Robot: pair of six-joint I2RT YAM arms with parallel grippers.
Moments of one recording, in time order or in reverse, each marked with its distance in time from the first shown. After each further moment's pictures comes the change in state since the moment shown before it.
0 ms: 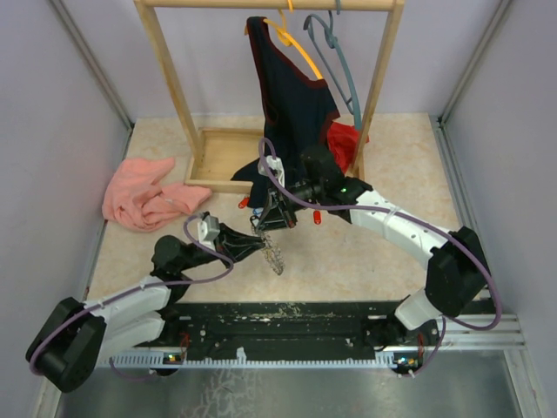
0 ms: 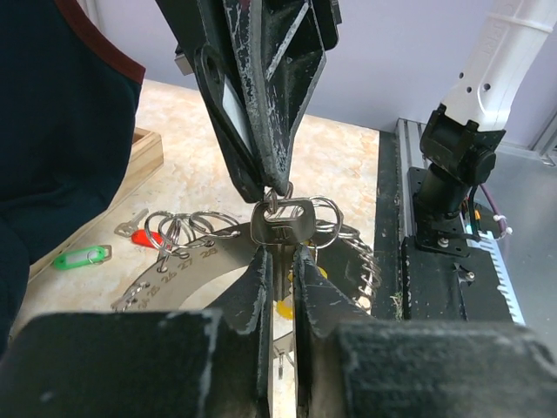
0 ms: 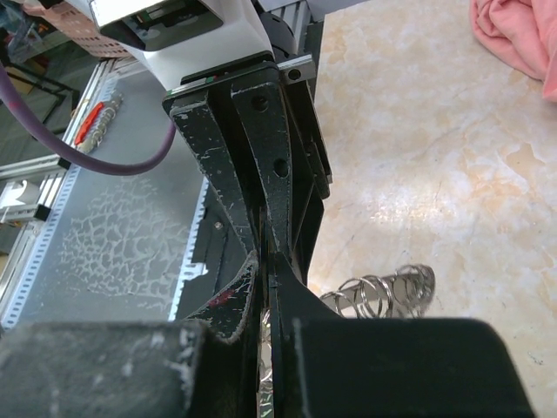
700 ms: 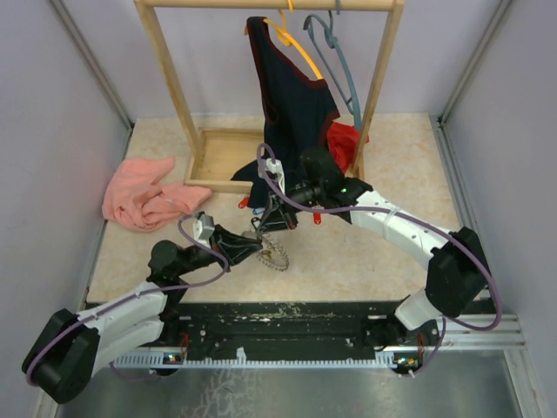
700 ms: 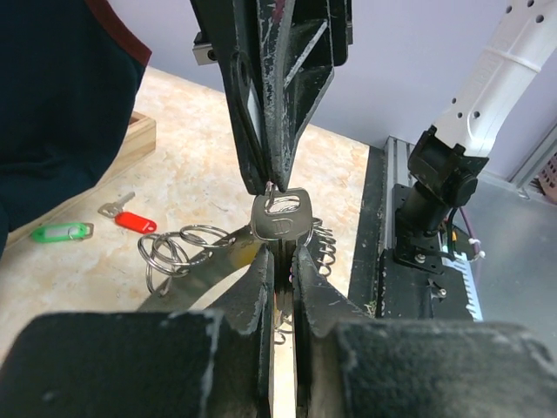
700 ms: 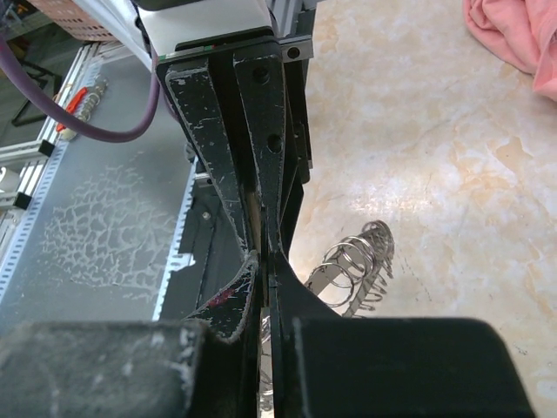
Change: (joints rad) left arm 0.000 -0.088 -0.040 -0.041 -0.049 -0.109; right arm 0.000 -0.004 0.000 -0.046 0.017 -0.073
